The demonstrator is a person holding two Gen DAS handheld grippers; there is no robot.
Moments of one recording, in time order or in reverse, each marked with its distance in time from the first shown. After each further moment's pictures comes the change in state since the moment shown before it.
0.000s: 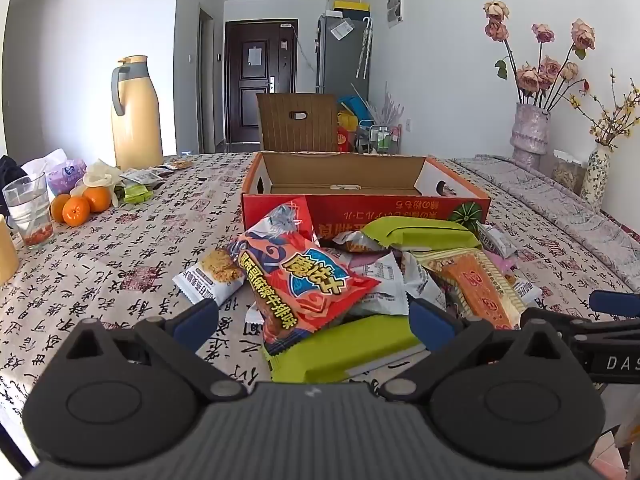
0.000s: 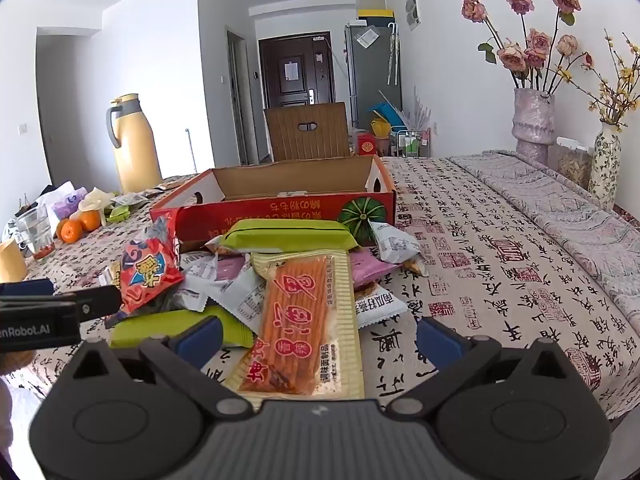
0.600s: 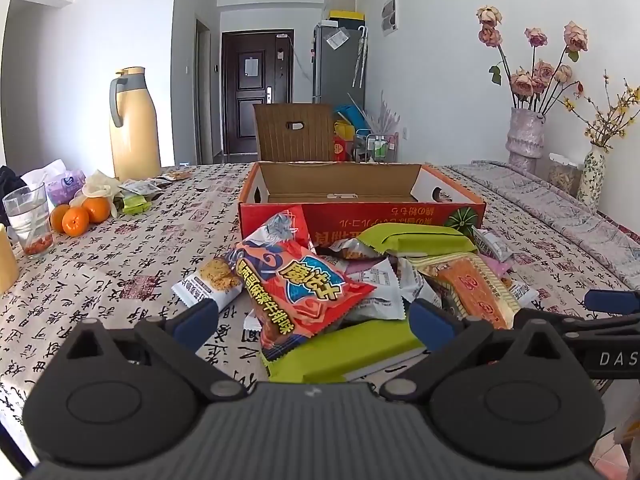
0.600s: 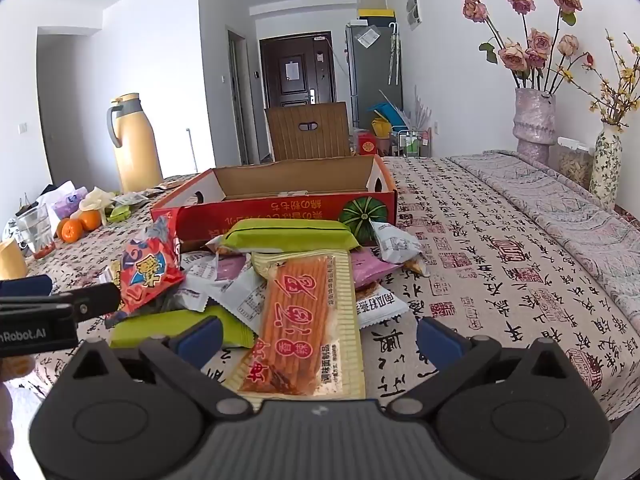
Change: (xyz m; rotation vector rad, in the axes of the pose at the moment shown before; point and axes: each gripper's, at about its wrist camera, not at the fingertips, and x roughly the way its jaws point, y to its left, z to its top) left arm -0.004 -0.003 0.000 0.013 -0.015 -0.001; right arm 0.001 0.001 0.001 0.002 0.002 -0.001
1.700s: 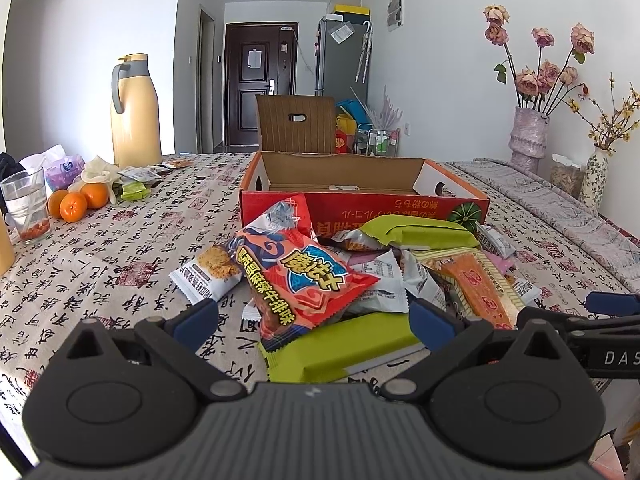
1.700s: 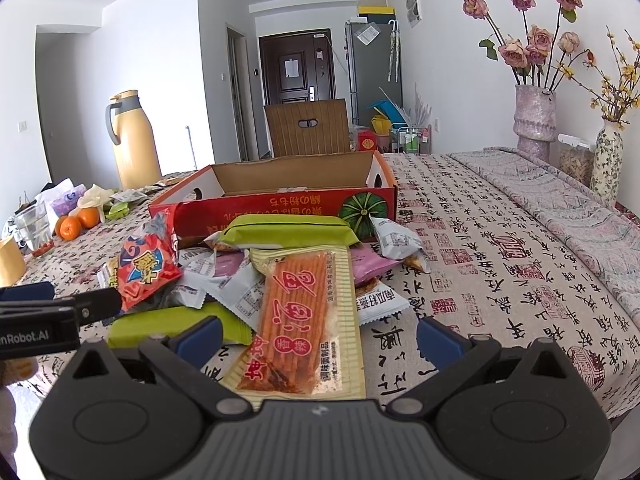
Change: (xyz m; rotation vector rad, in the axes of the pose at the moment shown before) left arm 0.006 0.005 -0.005 -0.029 0.018 -0.006; right arm 0.003 -0.001 -0.001 0.001 0.004 -0.002
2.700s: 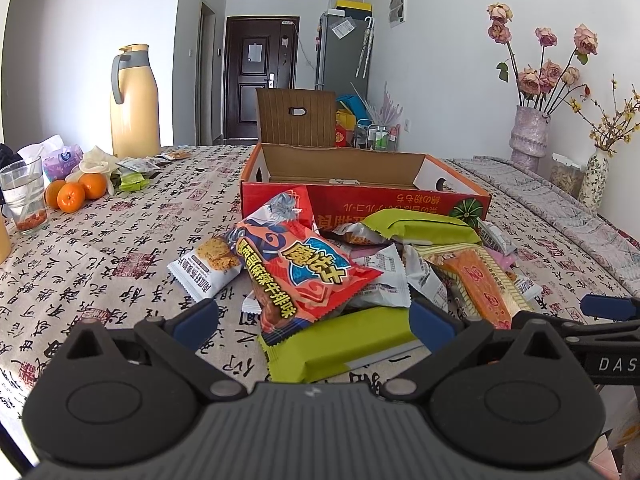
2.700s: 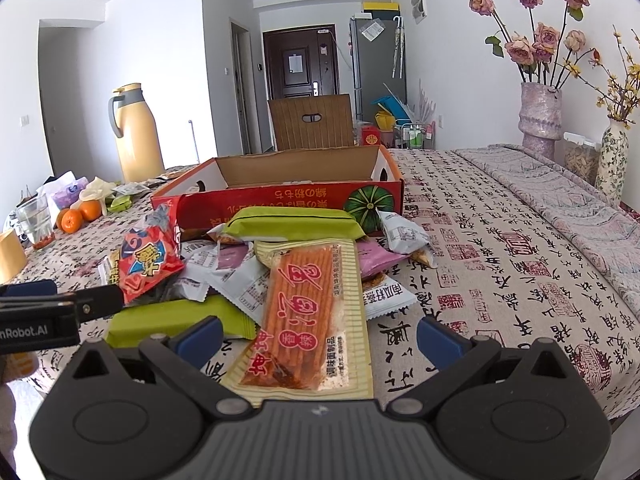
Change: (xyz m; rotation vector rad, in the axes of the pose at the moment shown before) left arm 0.003 0.003 -0.002 -0.014 0.017 -0.008; right arm 0.003 0.002 0.000 -0.011 0.017 0.007
